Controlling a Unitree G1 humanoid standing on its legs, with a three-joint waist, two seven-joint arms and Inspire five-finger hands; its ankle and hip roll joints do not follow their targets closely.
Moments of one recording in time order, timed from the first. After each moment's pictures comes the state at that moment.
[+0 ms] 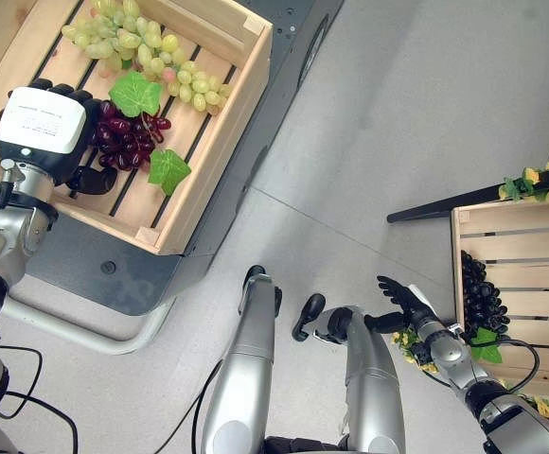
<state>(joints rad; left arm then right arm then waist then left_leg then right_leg) -0.91 1.22 -0.76 0.83 0.55 -0.13 0.49 -0.37 -0.46 0.48 1.03 0.18 -0.33 -0.04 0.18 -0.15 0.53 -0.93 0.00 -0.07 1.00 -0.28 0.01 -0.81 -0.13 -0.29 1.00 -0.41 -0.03</state>
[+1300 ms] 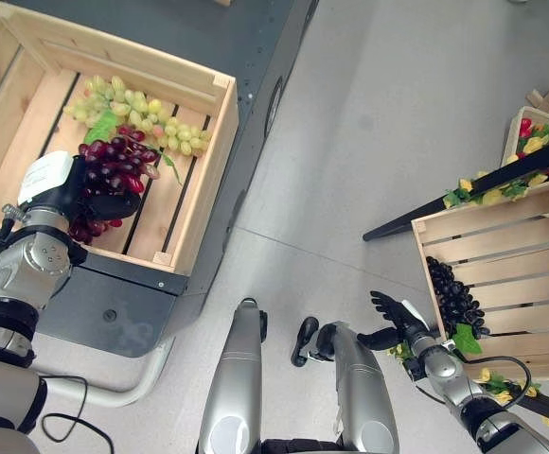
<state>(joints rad) -0.64 1.05 -0.33 0.91 -0.04 -0.22 0.22 -0.25 -0.41 0.48 0.93 0.20 -0.30 -0.04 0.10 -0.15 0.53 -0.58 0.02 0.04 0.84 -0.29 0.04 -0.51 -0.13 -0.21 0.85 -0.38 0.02</state>
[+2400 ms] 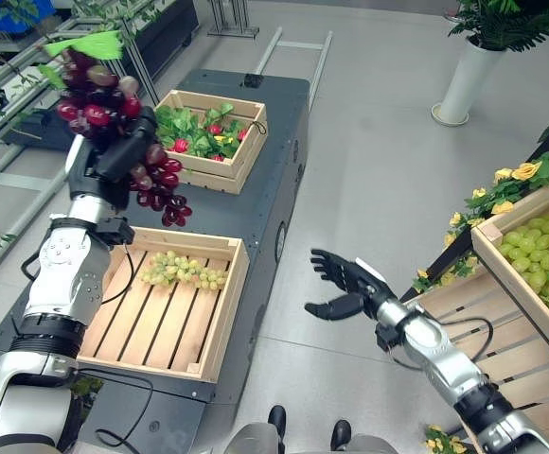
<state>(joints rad) -0.53 0.86 -0.15 0.41 -0.84 -0.21 -0.07 -0.31 -0.46 0.45 0.24 0.45 -0.05 0.19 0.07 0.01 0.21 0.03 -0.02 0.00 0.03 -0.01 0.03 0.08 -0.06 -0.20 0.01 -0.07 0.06</state>
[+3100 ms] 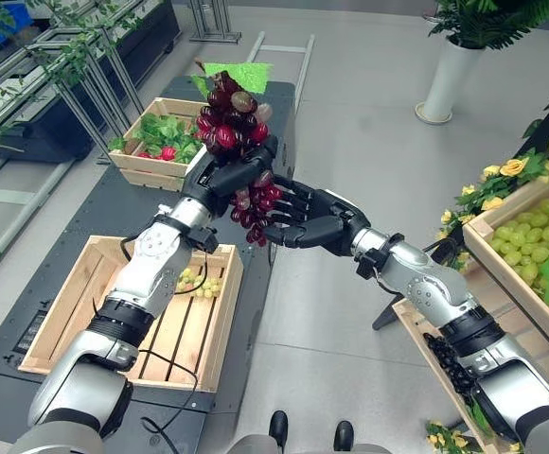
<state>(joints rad) -0.64 0.66 -0.36 0.37 -0.76 -0.18 -0.18 -0.66 -0.46 0.45 0.18 0.98 0.28 0.22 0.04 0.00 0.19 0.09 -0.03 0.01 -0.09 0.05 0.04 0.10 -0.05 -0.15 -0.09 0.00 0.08</state>
